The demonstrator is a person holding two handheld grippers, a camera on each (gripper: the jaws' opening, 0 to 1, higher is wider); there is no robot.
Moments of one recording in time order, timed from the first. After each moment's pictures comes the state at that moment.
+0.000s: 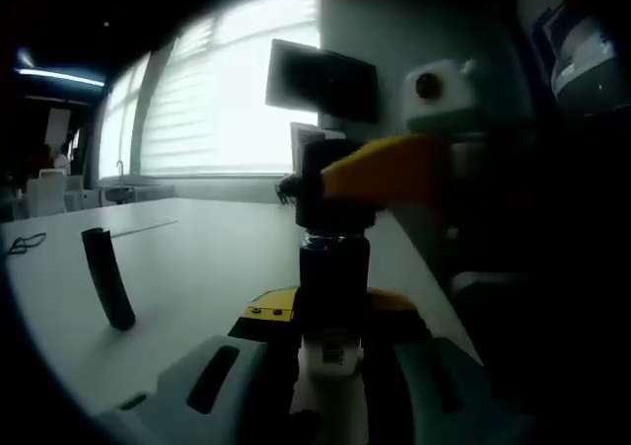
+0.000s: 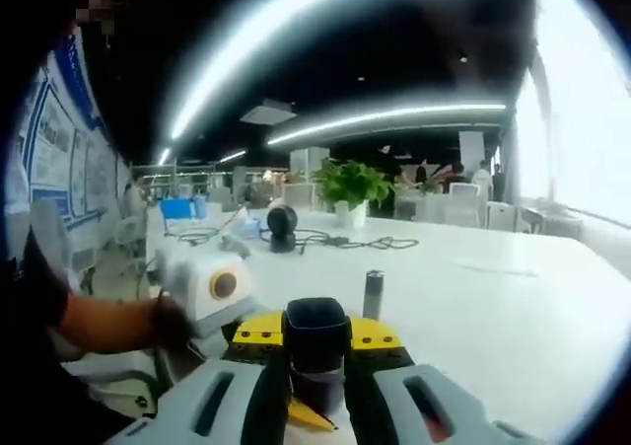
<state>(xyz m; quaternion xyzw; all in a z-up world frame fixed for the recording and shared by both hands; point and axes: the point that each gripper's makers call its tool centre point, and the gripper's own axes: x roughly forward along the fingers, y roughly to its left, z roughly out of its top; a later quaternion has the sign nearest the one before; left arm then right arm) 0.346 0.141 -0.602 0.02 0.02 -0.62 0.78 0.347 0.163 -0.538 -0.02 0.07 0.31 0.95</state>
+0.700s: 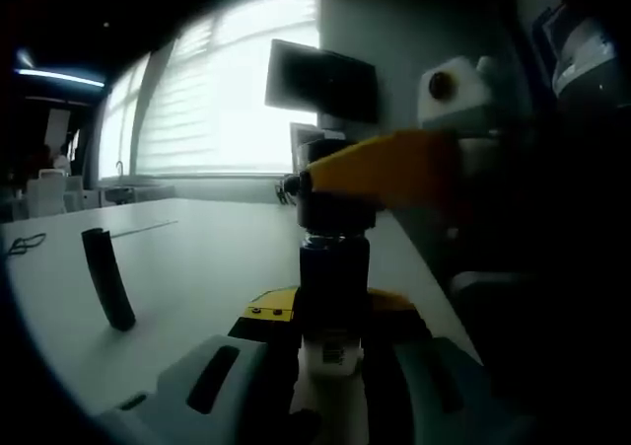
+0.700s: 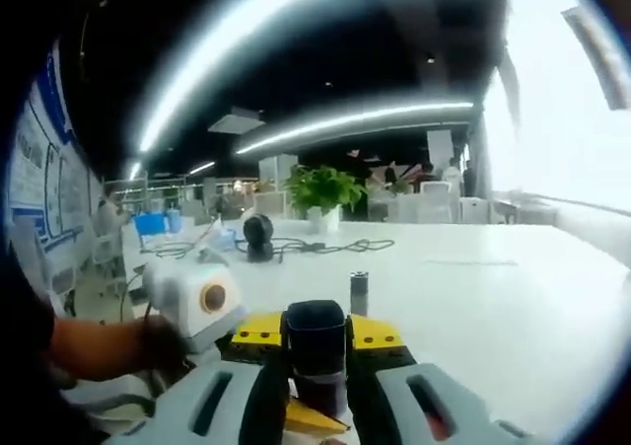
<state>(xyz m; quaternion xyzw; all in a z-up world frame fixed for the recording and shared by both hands) 0.340 0.140 -0.601 0.02 0.02 -0.62 0.78 0.346 0.160 -0.531 0.01 0.05 0.27 0.96</state>
